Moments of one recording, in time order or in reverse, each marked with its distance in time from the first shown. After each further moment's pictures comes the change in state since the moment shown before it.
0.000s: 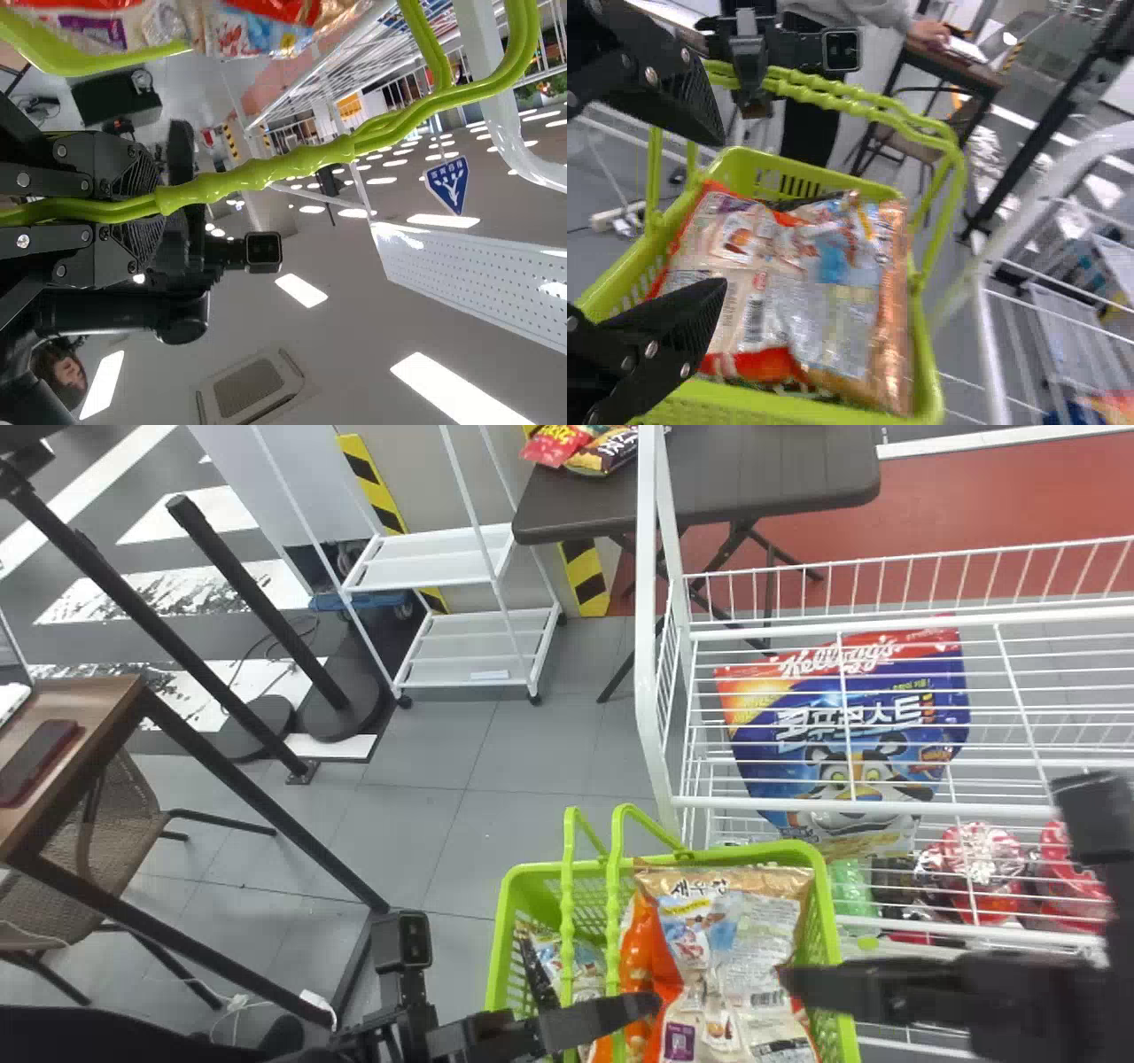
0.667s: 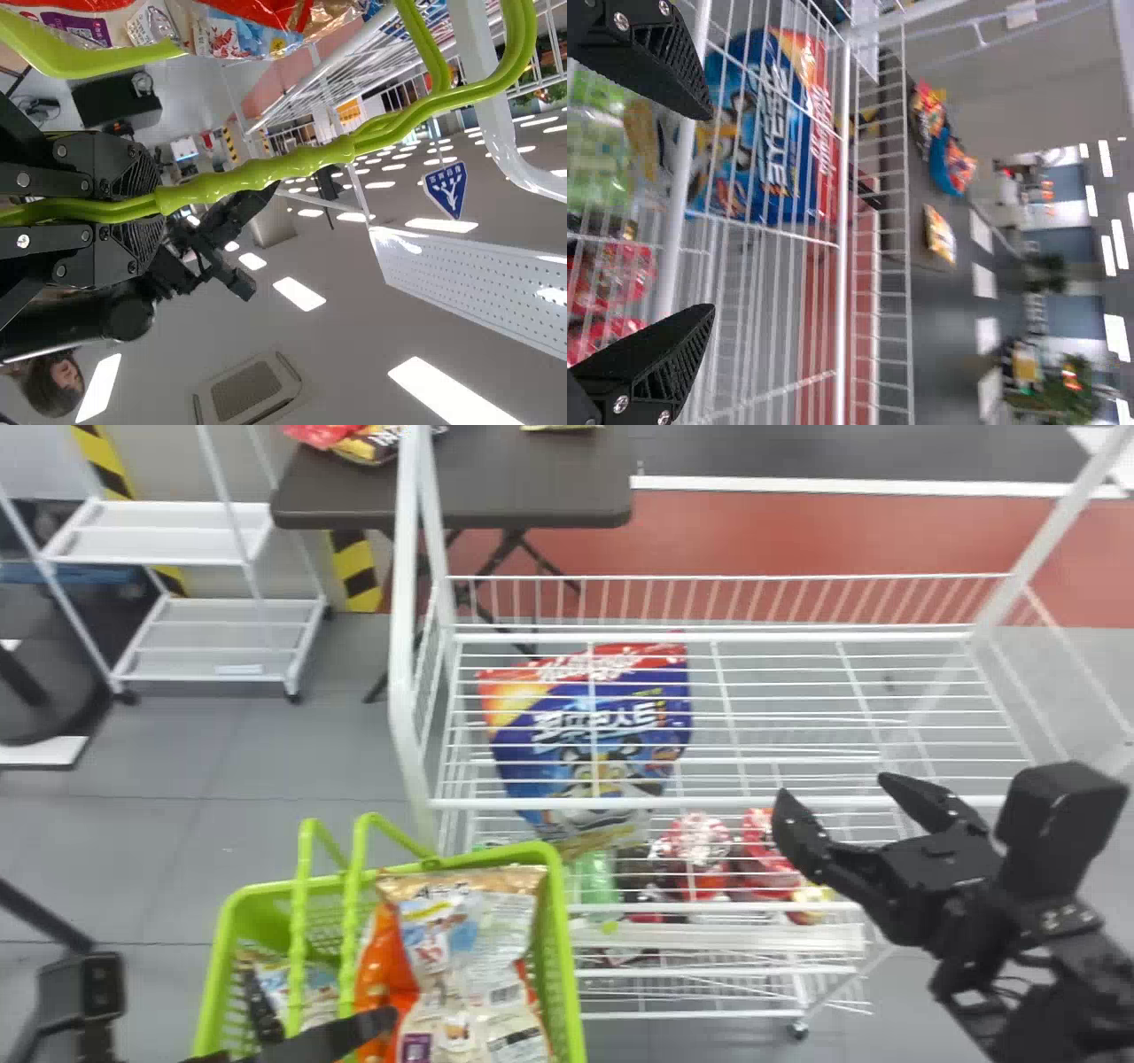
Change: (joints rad) left arm -0.001 0.005 0.003 0.012 -0.001 0.000 0.000; right arm 0.301 0.013 -0.098 0.032 0.649 -1.089 -0.016
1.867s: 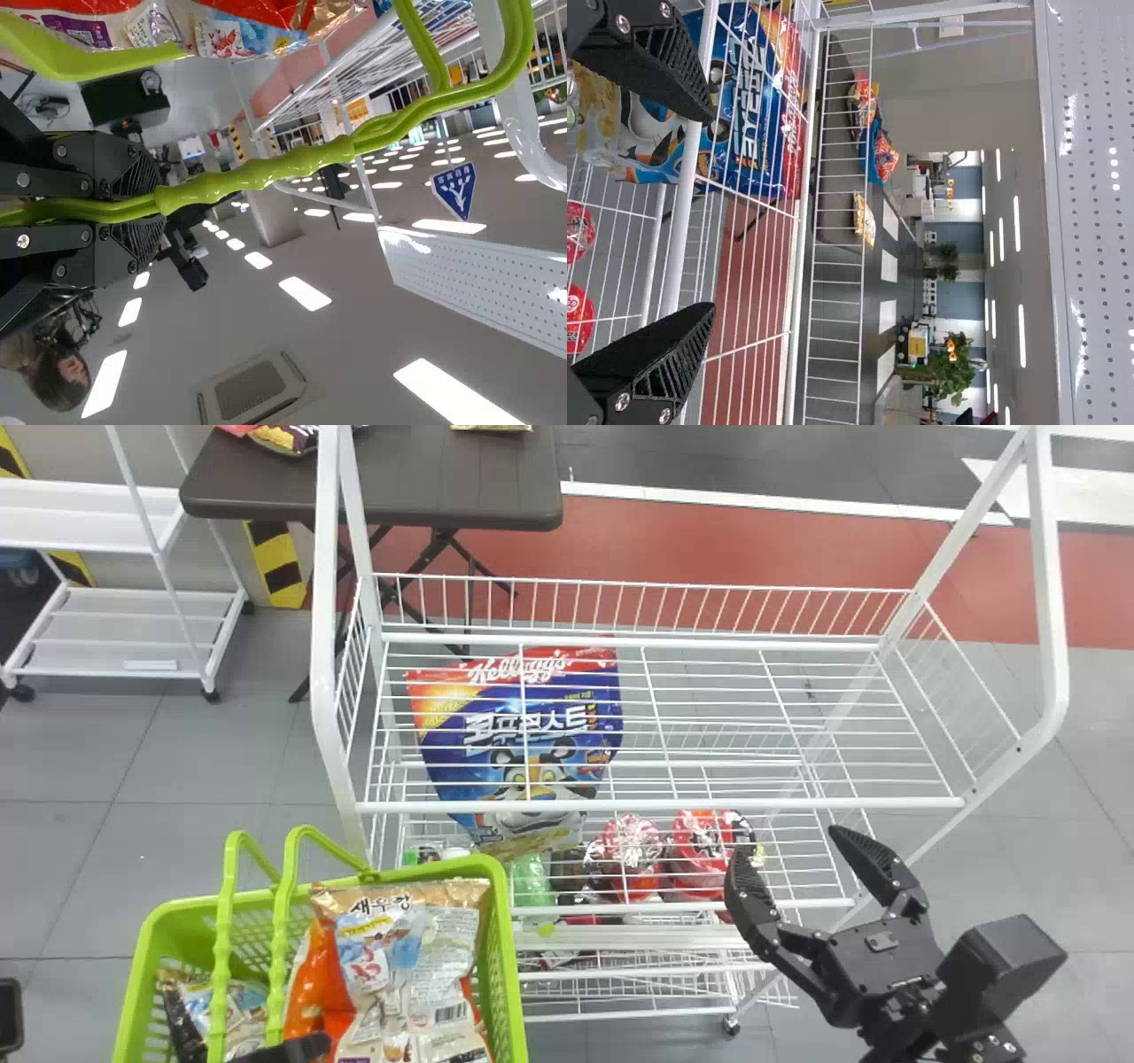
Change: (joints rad) left arm 0.028 -0.006 -0.003 -0.038 -0.007 0.018 0.000; right arm 0.133 0.024 -0.031 0.224 -0.003 -0.525 0.038
